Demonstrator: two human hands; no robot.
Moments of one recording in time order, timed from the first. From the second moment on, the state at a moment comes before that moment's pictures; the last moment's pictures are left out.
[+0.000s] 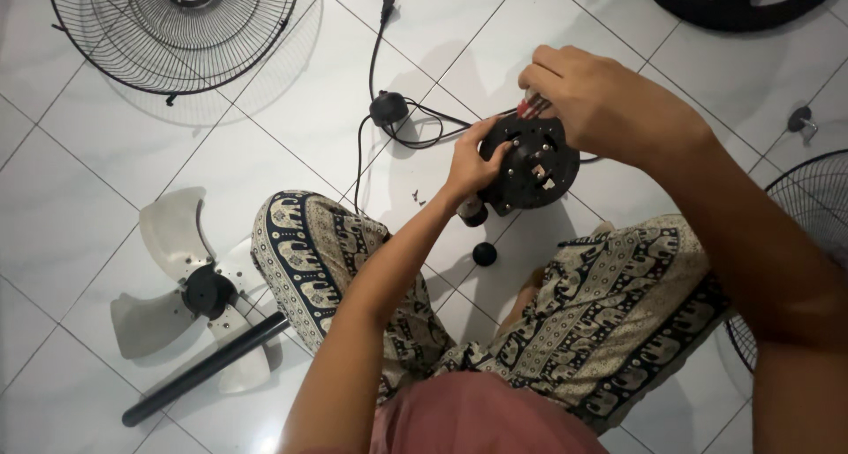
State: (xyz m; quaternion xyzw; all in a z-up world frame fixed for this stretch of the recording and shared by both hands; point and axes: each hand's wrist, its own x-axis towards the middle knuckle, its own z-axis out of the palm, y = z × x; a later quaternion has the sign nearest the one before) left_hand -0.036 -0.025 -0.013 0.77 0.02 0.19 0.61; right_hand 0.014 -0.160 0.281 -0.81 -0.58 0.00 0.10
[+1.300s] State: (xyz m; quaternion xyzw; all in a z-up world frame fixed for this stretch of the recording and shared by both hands) left_hand -0.041 -0.028 -0.006 0.78 0.02 0.18 0.61; right_hand 0.021 -0.138 0.256 -0.87 -0.45 0.09 -0.18
